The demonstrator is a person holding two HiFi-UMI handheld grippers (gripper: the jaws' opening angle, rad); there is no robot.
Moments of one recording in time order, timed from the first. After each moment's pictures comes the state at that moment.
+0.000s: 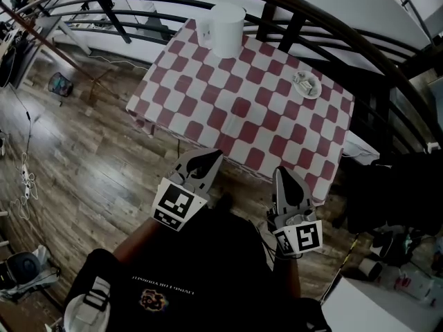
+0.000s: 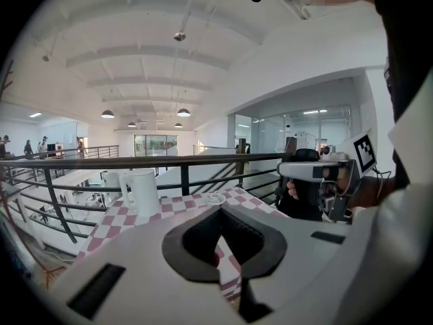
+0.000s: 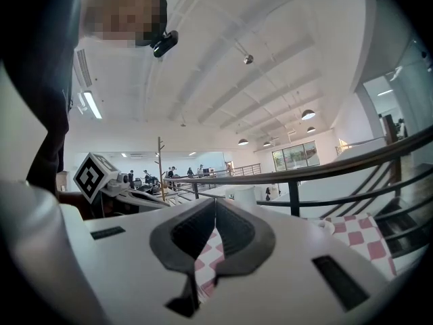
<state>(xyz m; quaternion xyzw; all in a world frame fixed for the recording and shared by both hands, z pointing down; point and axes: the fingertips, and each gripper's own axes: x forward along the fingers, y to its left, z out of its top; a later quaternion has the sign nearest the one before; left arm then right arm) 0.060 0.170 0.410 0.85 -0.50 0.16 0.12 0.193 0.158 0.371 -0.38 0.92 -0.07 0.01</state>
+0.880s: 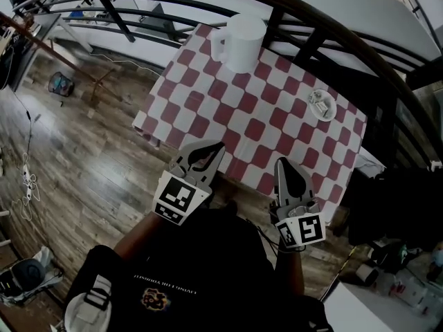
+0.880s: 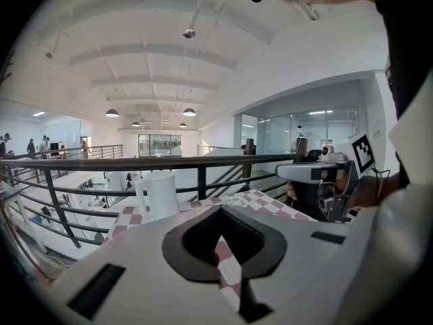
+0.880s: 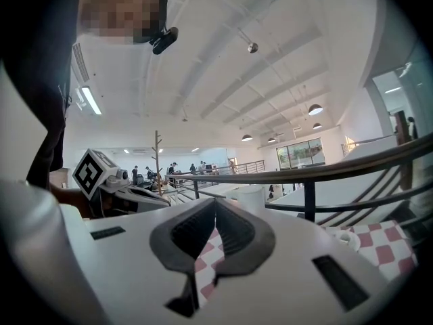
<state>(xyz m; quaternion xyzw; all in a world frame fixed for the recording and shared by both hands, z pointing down) -0.032 0.066 0.412 0.84 -0.51 0.15 0.12 0.099 0.050 0.380 -0.36 0.93 -0.07 -0.01</state>
